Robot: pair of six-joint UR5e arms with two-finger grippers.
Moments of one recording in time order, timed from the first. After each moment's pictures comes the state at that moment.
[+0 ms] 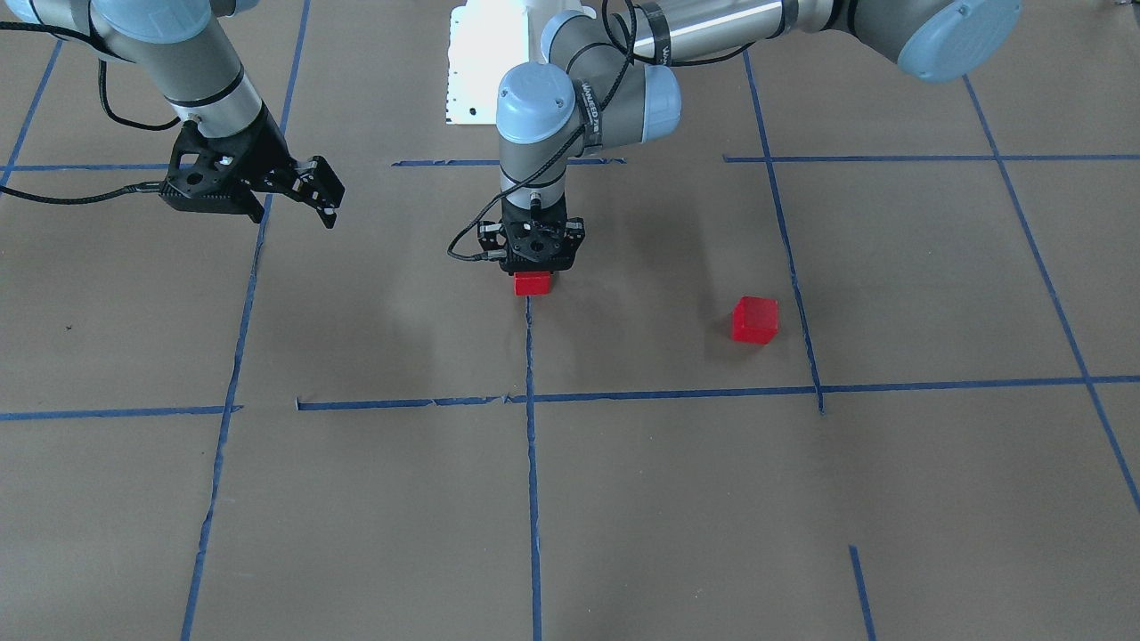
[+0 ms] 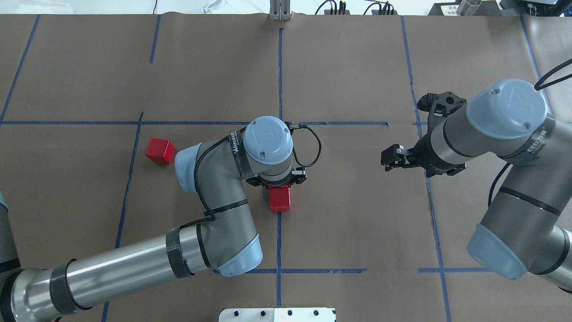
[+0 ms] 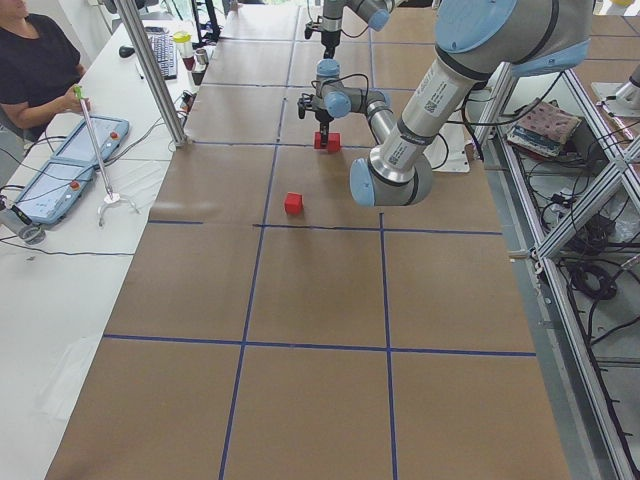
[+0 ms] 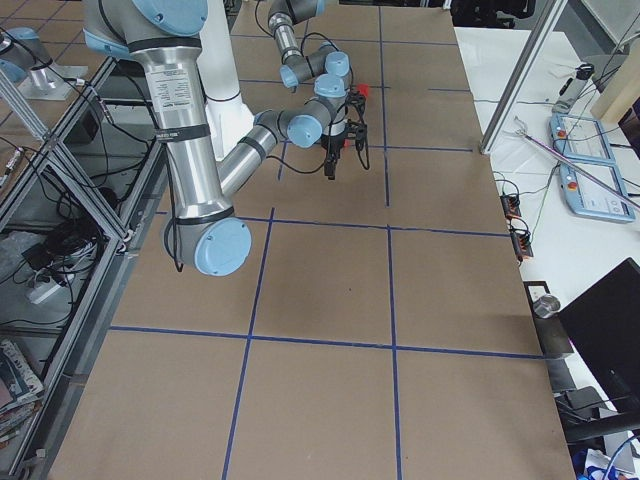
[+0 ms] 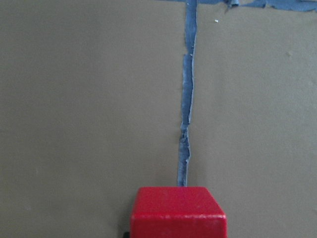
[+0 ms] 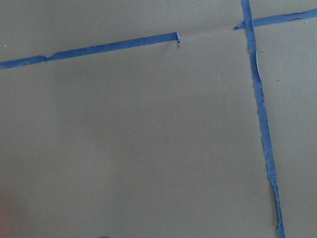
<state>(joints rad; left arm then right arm) -0.43 -2.44 -1.42 -1.67 -1.82 -1.32 0.67 -1.34 2.08 -1.56 1.98 1.24</state>
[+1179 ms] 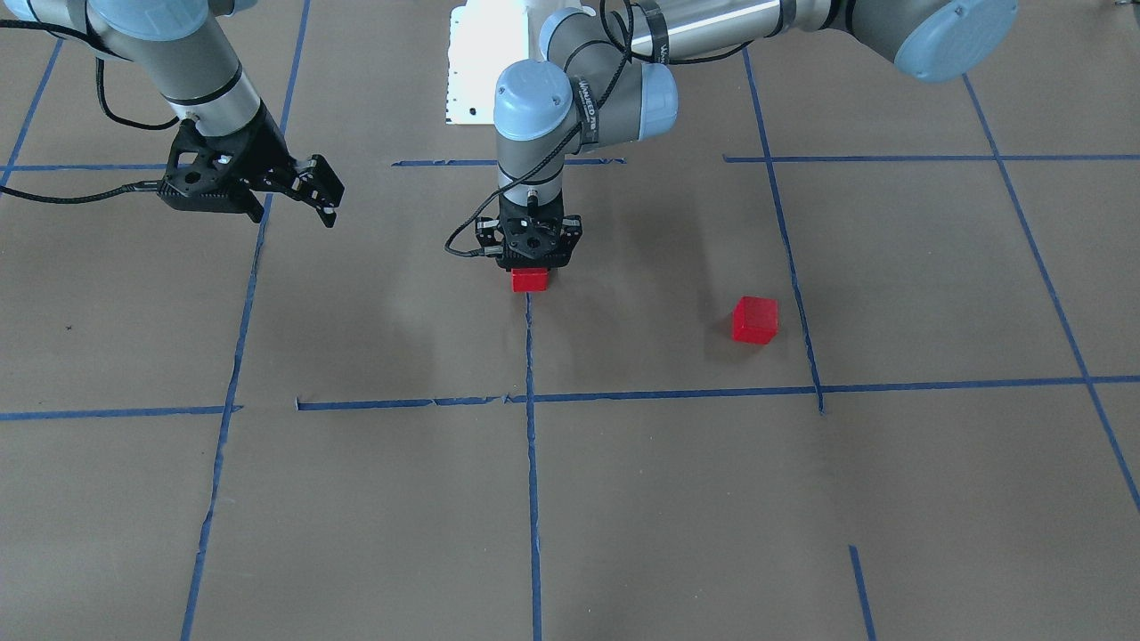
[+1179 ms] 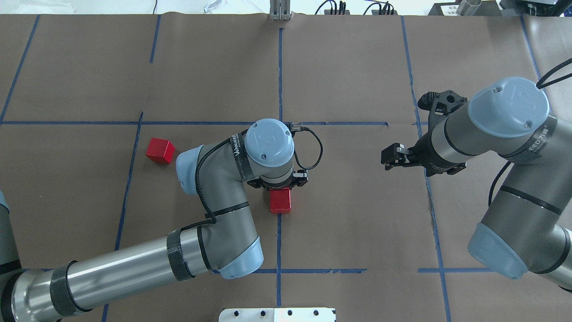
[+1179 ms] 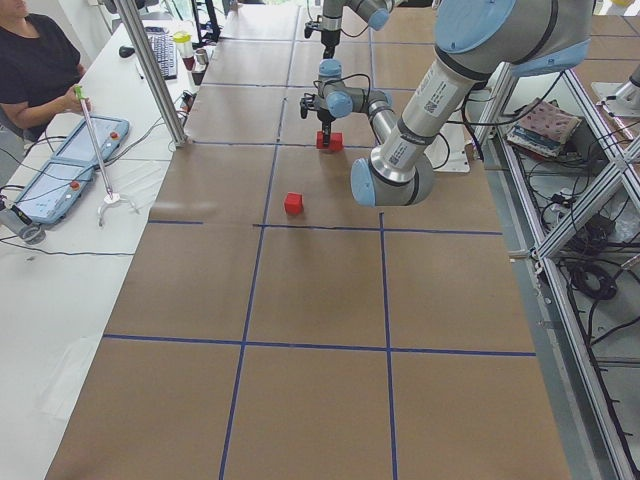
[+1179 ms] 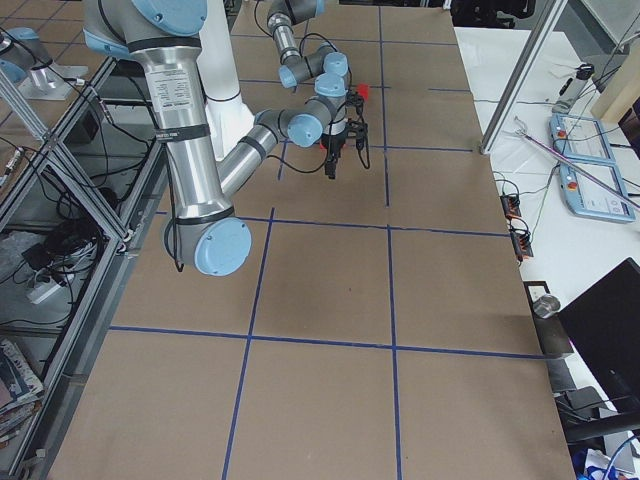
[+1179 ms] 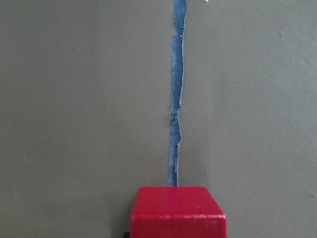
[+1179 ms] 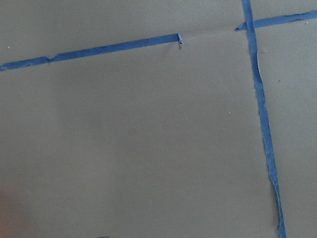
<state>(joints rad) -0.43 -2.44 -1.42 -1.67 -1.82 -1.31 0.68 -1.34 2.08 -1.56 1.99 1.24</state>
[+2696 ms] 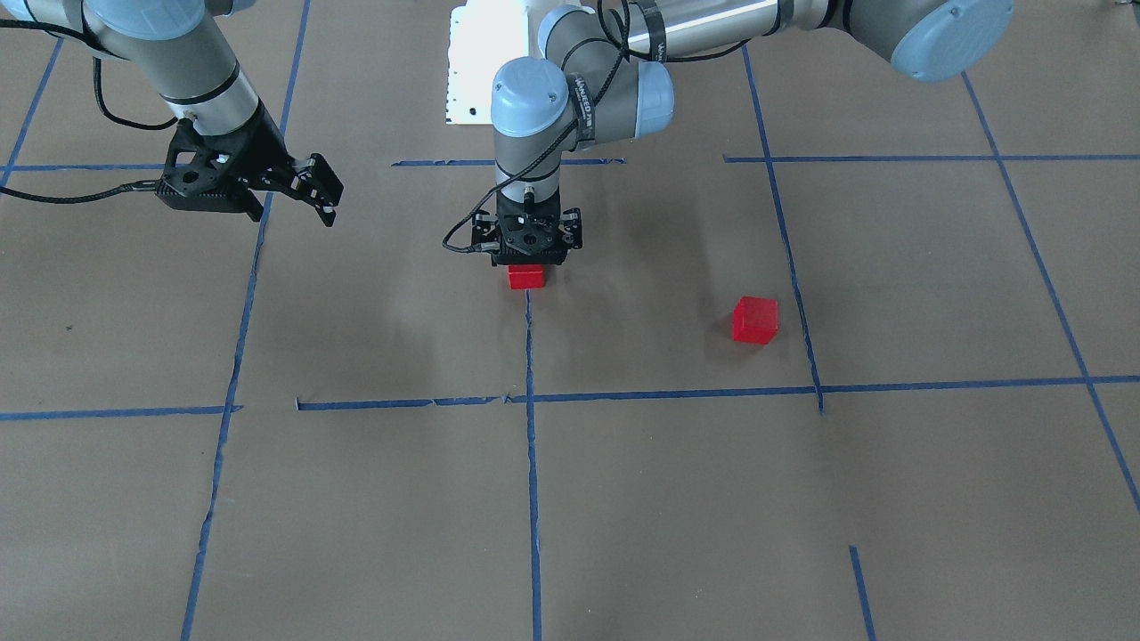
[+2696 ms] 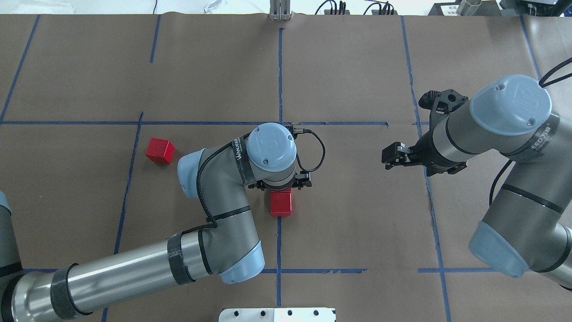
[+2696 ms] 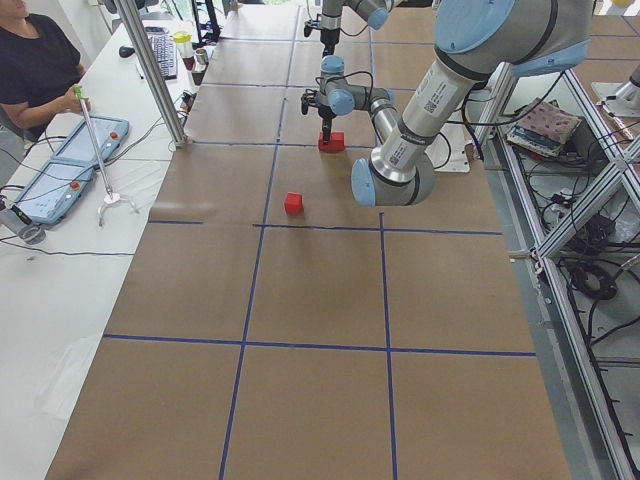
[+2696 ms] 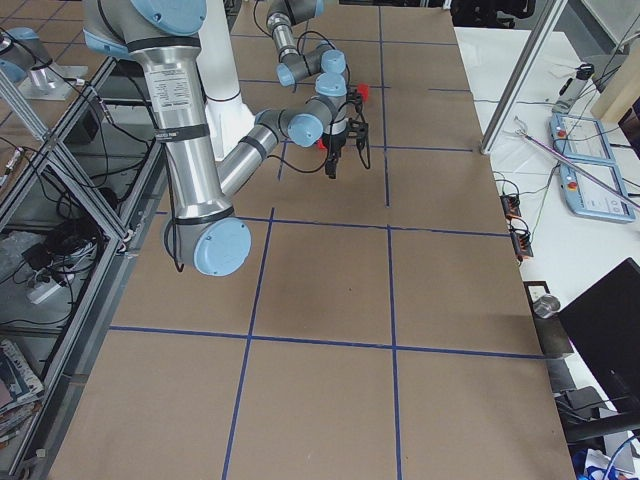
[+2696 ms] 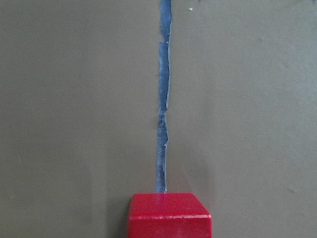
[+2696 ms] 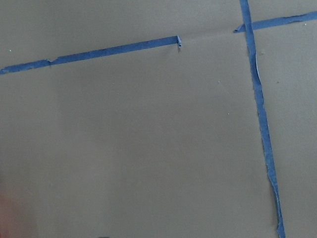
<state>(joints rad) -0.44 -2.43 -1.48 -1.67 -1.79 -1.31 0.69 -1.34 2.08 -1.56 2.00 1.24</state>
